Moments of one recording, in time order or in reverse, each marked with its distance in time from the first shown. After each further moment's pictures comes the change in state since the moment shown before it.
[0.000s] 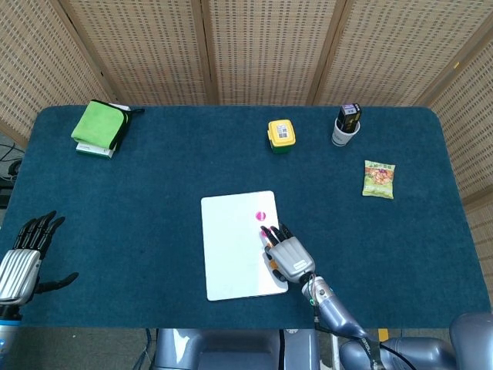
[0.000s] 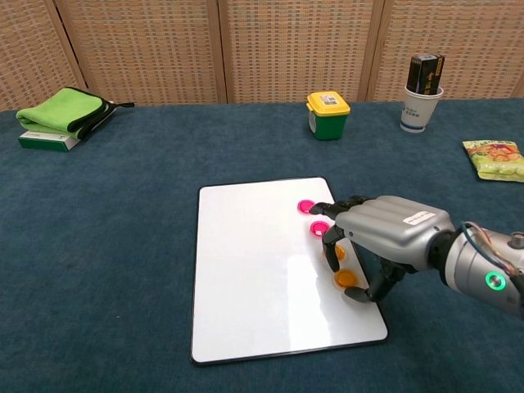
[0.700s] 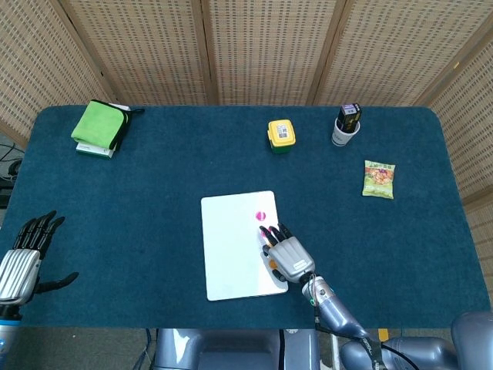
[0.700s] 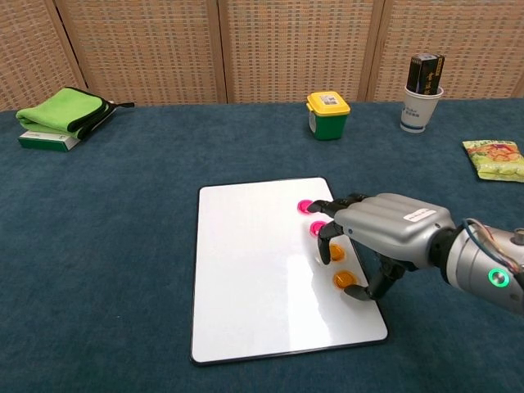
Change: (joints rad) left arm -0.001 0.000 -0.001 -0.001 -0.001 0.000 -0.002; right arm 0.006 0.018 -0.004 -0.025 -0.015 0.006 0.028
